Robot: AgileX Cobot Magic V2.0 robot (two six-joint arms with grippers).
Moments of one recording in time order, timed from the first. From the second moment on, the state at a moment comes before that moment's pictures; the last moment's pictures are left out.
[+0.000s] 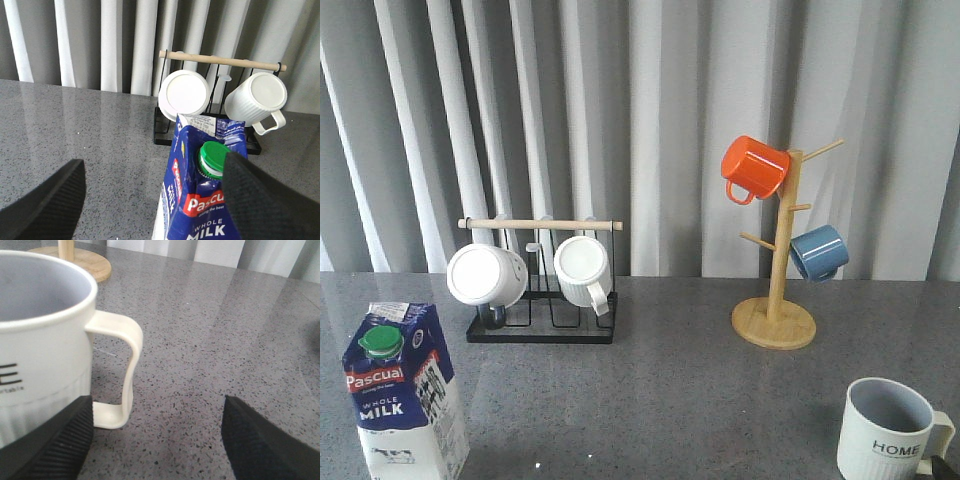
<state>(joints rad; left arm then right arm) 0.00 0.91 -0.66 -0.16 0.03 0.01 -0.22 1.57 -0.33 -0.13 -0.86 -0.11</state>
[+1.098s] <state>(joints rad) 0.00 0.91 -0.66 -0.16 0.03 0.01 -0.22 1.73 -0.44 -0.14 -0.93 0.06</state>
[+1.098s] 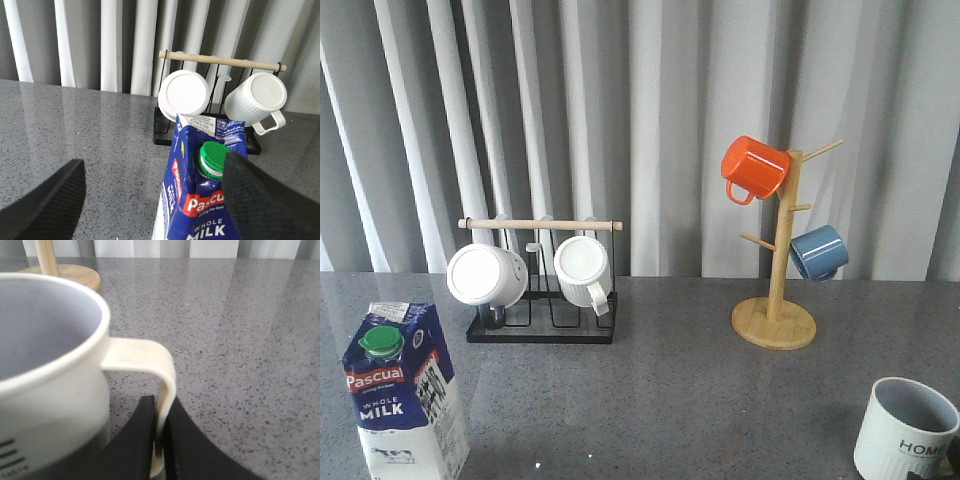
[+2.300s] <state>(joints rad) 0.00 0.91 -0.66 -0.16 0.03 0.01 0.53 1.83 -0.69 0.62 -0.83 -0.30</state>
